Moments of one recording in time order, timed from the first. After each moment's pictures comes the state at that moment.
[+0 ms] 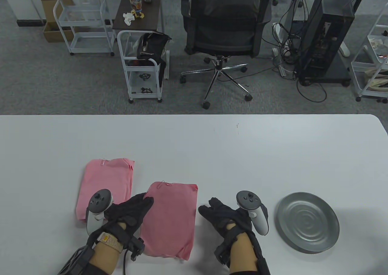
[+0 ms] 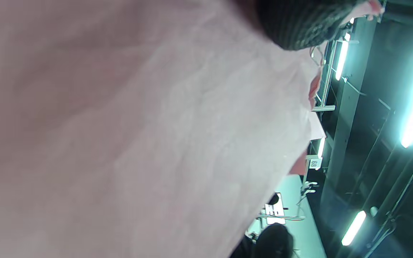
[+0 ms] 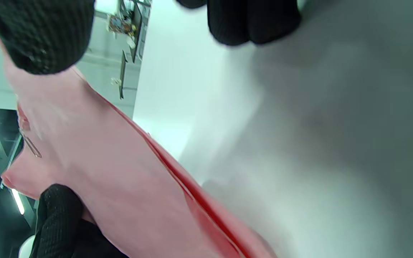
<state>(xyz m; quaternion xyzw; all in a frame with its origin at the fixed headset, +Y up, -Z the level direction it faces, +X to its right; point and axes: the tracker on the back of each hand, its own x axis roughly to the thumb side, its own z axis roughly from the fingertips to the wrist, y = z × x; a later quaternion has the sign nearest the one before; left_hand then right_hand) -0.249 -0.782 -0.303 -0.18 -0.08 0.65 0.73 0.106 -0.782 -0.293 -0.01 0.30 0.76 0.57</state>
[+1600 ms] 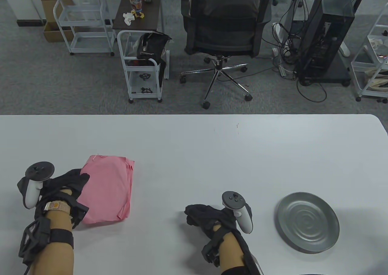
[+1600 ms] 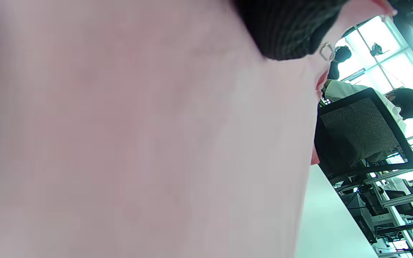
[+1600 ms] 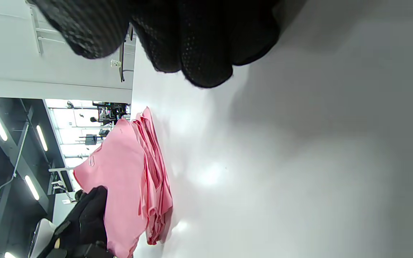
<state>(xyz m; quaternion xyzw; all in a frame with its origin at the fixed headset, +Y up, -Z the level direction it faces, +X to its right) -0.431 -0.740 -0.368 -0.13 0.18 0.43 0.88 0.067 -0.808 -0.301 0.02 0.34 0.73 0.59</state>
